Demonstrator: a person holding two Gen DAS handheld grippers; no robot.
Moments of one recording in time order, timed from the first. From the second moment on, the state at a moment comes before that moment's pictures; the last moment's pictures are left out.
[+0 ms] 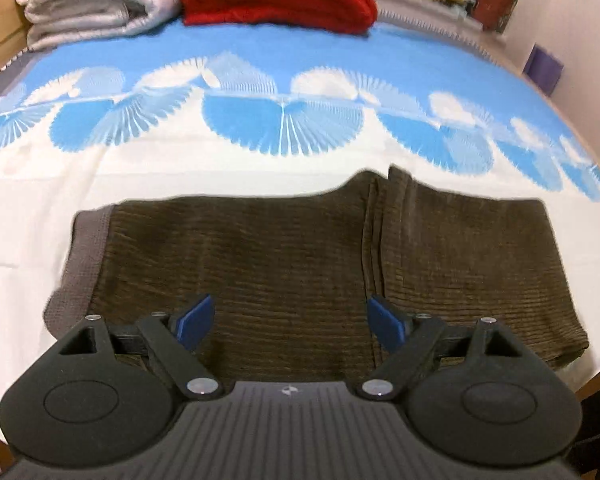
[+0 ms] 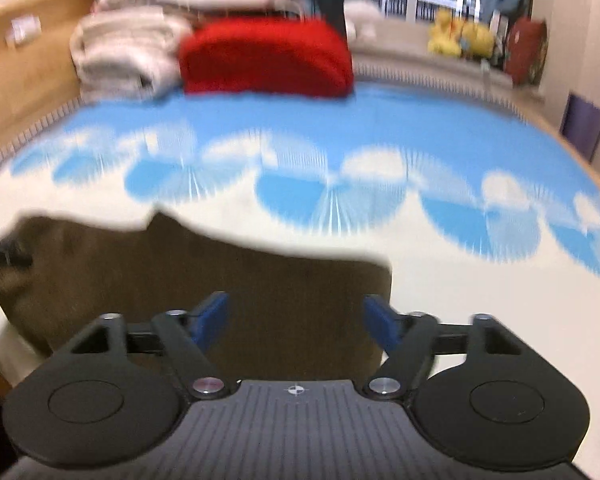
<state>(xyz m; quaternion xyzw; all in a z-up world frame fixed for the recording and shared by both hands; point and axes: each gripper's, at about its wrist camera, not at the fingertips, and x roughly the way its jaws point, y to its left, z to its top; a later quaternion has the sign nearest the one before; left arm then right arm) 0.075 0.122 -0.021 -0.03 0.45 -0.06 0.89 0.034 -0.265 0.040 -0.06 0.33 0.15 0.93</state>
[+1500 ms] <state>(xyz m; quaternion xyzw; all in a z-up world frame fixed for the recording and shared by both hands) 0.107 0.246 -0.060 -0.21 0.47 0.16 0.84 0.055 -0.244 0.003 -0.03 0.34 0.10 0.93</state>
